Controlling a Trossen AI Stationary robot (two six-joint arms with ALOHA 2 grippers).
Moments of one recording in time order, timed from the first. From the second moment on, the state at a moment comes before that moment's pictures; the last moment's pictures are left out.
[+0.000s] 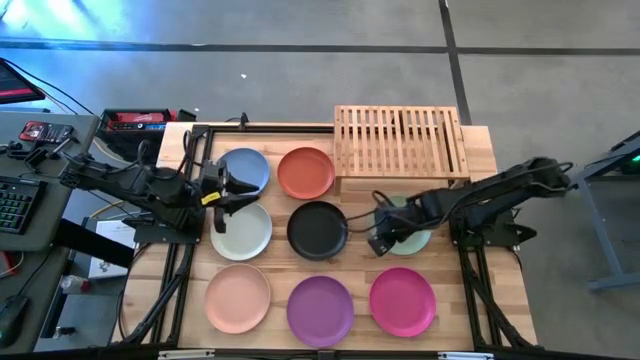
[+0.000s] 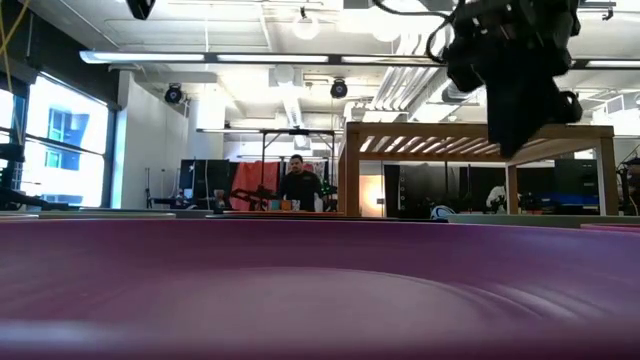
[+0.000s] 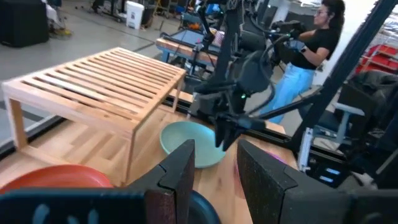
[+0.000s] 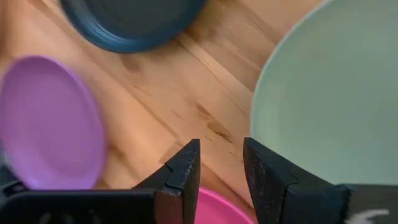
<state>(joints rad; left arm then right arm) -0.30 0.66 0.74 -0.21 -0.42 -0.34 0.22 1.37 0.91 -0.70 -0.02 1.11</state>
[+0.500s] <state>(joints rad) -0.30 0.71 0.74 -0.21 -0.38 -0.37 0.31 1.55 0.91 -0.69 0.10 1.10</state>
